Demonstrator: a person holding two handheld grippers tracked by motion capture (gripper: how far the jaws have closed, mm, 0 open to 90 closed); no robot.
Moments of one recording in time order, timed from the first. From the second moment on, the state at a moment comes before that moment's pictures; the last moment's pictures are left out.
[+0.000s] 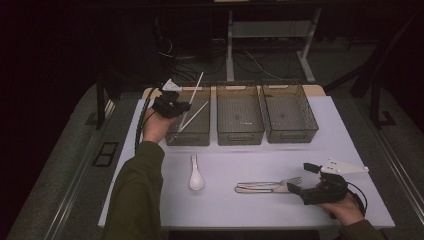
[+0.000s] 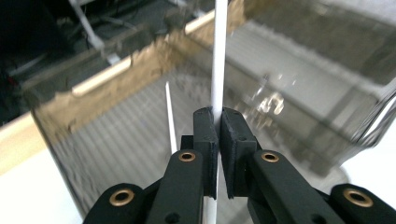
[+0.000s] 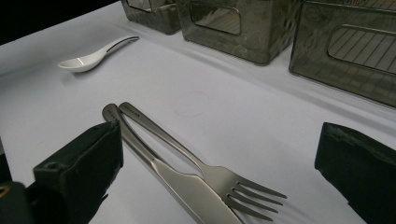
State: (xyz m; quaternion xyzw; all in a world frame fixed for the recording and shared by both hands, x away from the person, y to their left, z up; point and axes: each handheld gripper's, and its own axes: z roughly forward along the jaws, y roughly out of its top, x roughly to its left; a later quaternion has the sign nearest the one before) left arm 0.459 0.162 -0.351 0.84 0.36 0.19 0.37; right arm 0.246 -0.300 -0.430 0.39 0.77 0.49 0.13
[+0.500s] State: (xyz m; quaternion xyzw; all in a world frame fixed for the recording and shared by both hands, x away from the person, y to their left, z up) left arm 0.465 0.164 -0.374 0.83 0.39 0.19 0.34; right arm 0.246 -0.300 -0.430 0.39 0.77 0.49 0.13
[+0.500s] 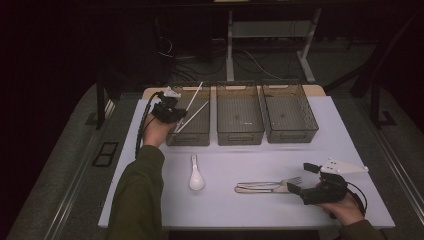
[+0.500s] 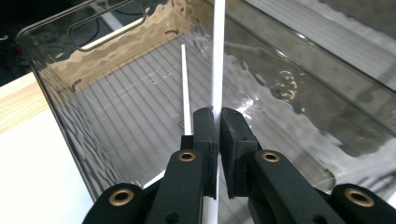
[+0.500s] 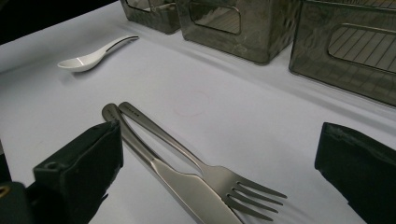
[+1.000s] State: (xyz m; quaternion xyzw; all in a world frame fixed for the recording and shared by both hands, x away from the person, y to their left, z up) left arm 0.469 0.159 -0.376 0.82 0.42 0.21 0.32; right arm 0.246 -0.300 -0.430 0.39 0.77 0.50 0.13
